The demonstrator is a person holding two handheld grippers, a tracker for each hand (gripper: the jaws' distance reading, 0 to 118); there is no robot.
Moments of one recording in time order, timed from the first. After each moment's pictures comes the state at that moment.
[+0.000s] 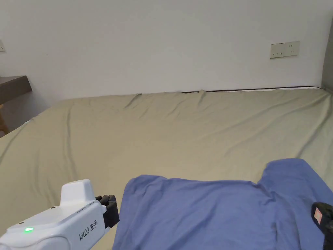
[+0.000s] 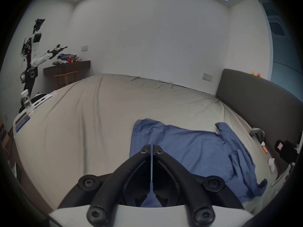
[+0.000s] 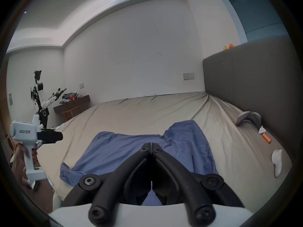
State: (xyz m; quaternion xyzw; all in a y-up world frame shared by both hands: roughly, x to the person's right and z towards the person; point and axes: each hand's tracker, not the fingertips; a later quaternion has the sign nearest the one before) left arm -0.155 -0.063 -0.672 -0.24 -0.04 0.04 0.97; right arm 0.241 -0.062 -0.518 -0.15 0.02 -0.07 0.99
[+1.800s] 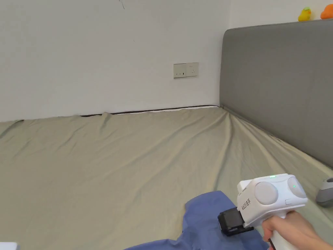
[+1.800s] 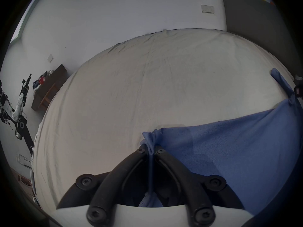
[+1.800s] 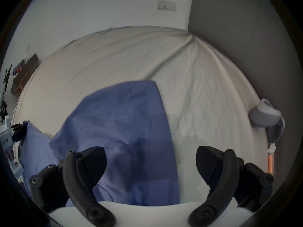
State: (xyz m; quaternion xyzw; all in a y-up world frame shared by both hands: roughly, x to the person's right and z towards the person) left arm -0.068 -0.195 -0.938 -0.41 -0.03 -0.17 0.90; right arm 0.404 -0.131 -0.844 -0.49 -0.11 -0.04 0.86
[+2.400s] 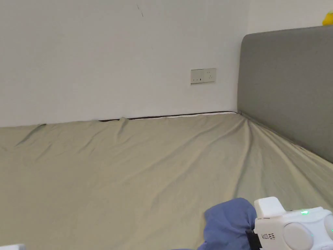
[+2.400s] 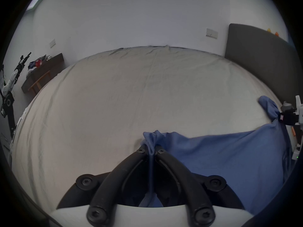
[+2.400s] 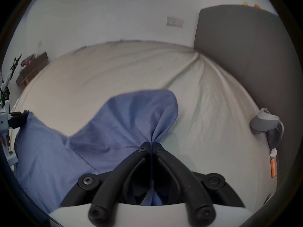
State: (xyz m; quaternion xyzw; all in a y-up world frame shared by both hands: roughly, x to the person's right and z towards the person) left arm -0.096 -0.183 -0.925 -0.36 -0.09 -0.05 0.93; right arm 0.375 -0.145 -0.822 -0.37 -0.09 0.00 0.93
